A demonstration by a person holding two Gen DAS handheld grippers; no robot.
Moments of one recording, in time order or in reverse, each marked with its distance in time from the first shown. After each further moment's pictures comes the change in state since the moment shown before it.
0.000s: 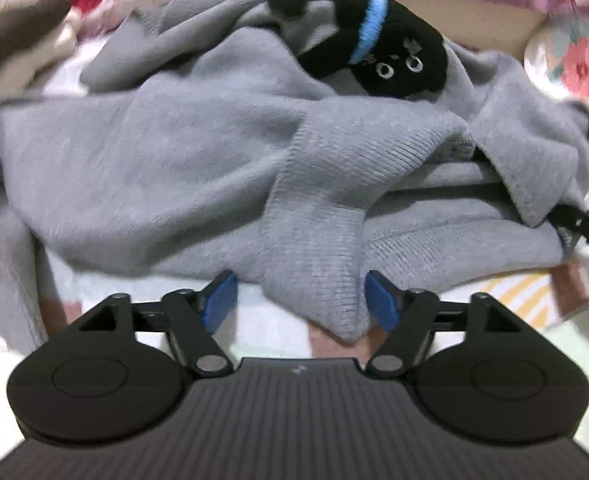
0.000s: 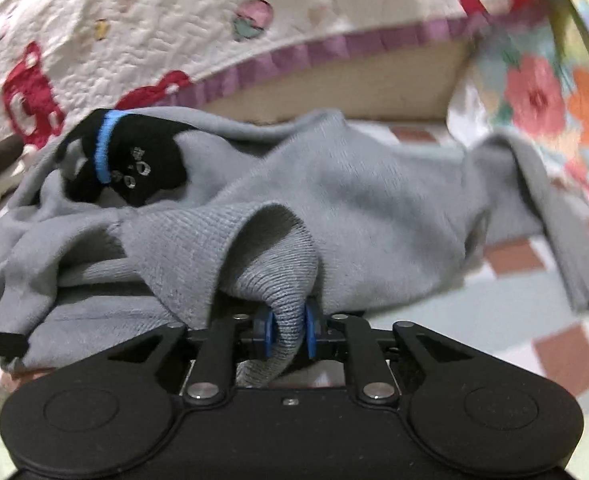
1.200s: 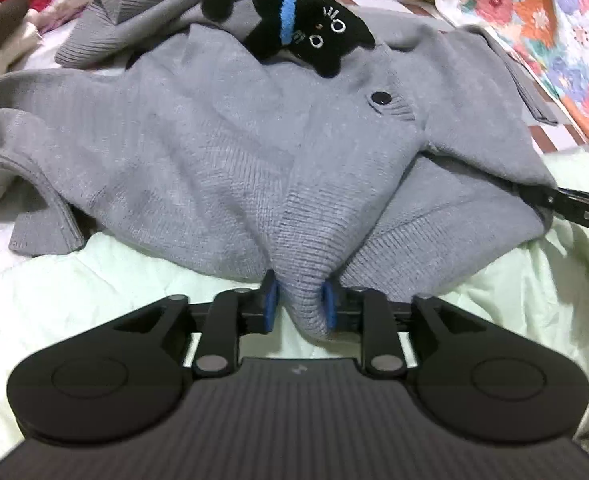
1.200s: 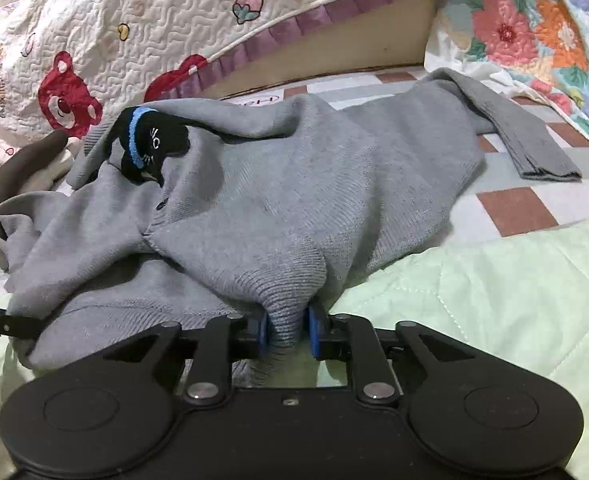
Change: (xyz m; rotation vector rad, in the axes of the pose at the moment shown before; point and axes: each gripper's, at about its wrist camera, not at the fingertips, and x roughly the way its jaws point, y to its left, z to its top) left arm -0.085 0.012 -0.061 0.135 0.094 -0.154; right arm -0.109 -0.013 -0.066 0.108 0.075 0.120
